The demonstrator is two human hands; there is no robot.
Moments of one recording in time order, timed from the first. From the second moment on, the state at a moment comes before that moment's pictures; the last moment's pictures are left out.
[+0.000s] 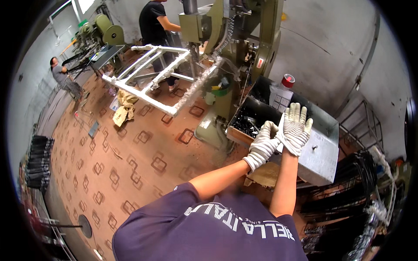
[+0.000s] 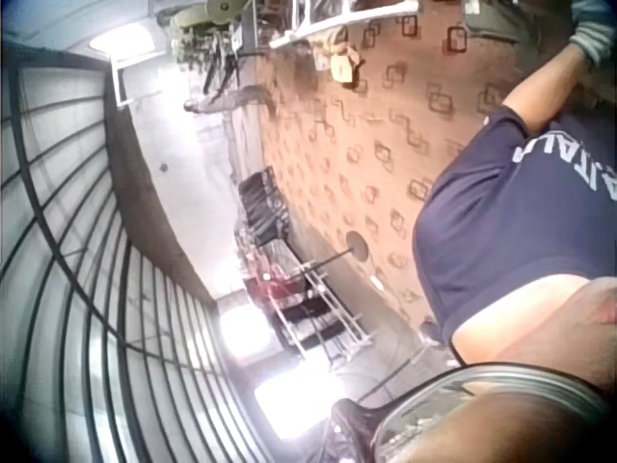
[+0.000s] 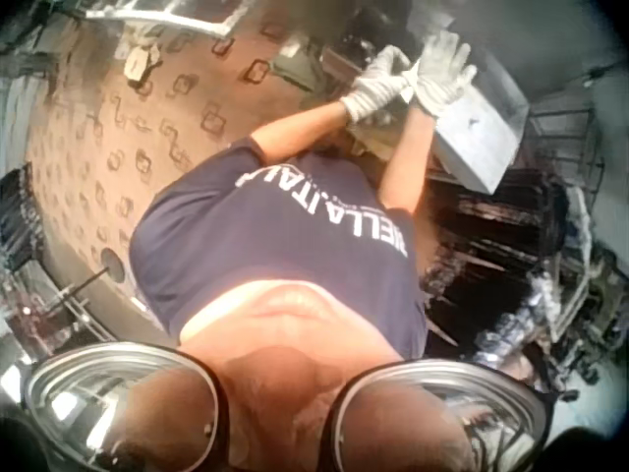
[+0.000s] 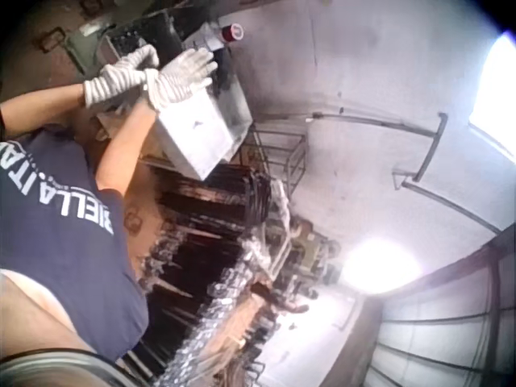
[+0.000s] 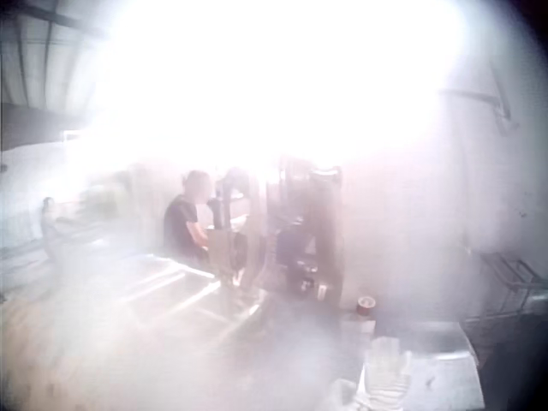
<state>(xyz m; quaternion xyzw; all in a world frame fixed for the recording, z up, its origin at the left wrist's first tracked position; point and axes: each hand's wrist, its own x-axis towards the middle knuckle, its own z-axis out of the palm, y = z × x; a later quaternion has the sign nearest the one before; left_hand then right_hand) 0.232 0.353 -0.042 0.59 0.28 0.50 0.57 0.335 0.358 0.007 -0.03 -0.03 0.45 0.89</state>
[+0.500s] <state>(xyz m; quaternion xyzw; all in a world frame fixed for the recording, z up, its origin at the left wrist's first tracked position) 0.290 0.327 -0.104 0.81 0.35 0.34 0.31 0.385 0.363 0.016 0.08 0.04 0.49 0.86</state>
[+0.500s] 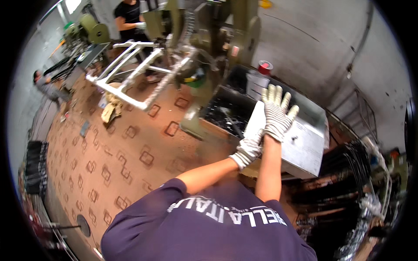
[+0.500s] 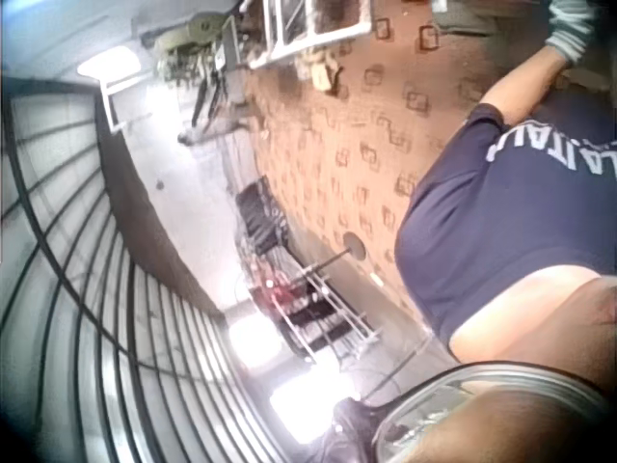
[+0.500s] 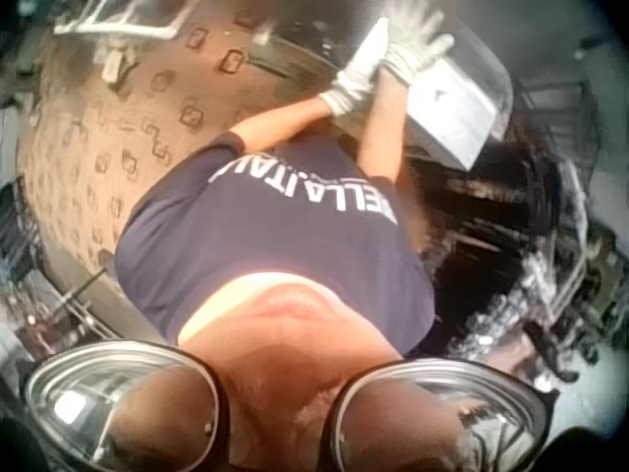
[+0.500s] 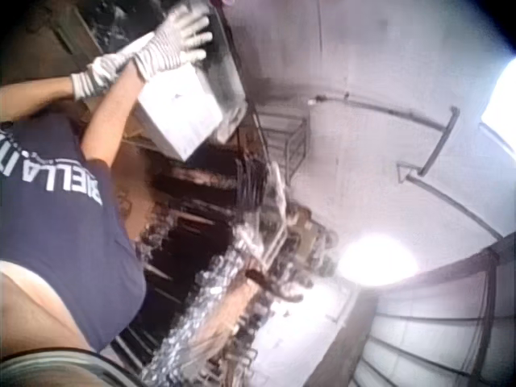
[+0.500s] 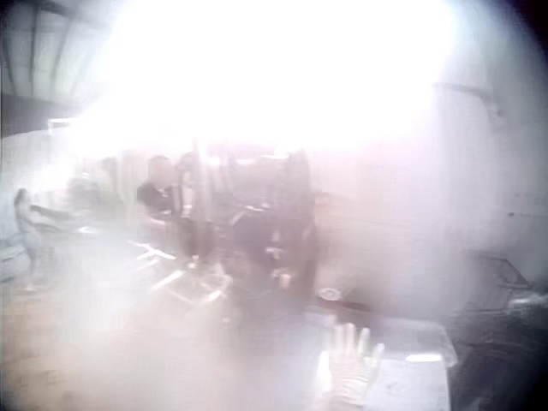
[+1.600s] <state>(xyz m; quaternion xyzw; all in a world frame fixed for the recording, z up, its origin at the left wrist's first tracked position) 0.224 0.347 0.060 0.86 0.29 0.42 0.09 0.389 0.309 0.056 -0.36 -0.34 0.59 0.64</state>
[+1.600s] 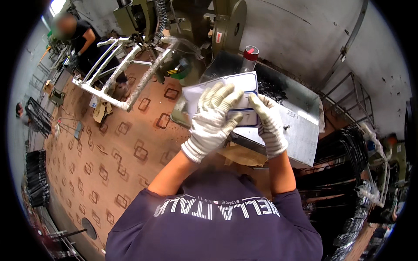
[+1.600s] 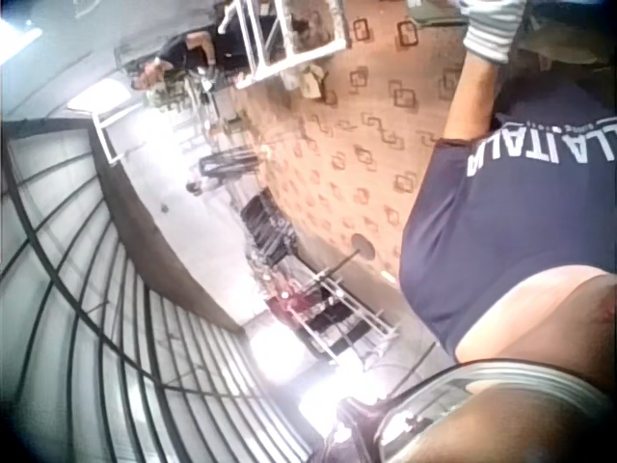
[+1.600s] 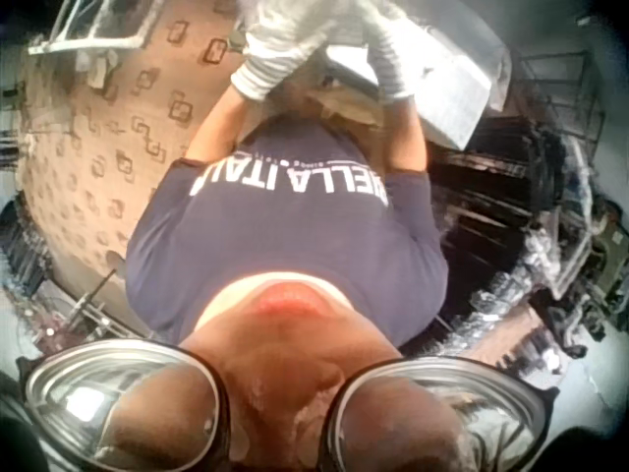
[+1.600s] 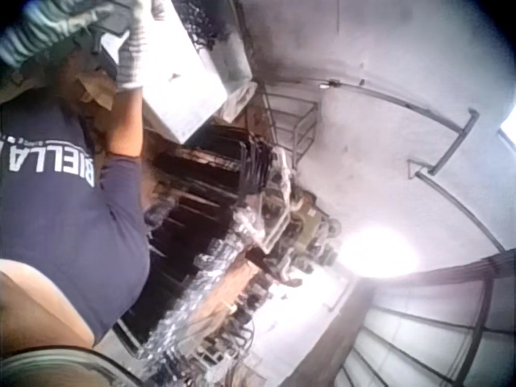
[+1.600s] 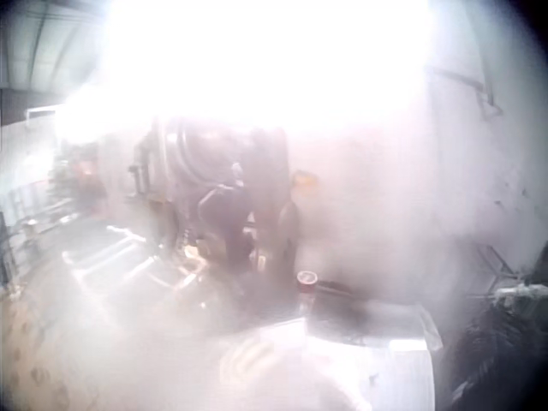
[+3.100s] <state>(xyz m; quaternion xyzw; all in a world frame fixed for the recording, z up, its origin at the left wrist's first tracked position) 0.300 0.232 0.045 0.77 -0.05 0.22 0.59 0.327 0.113 0.036 -0.78 -0.24 -0.06 0.57</state>
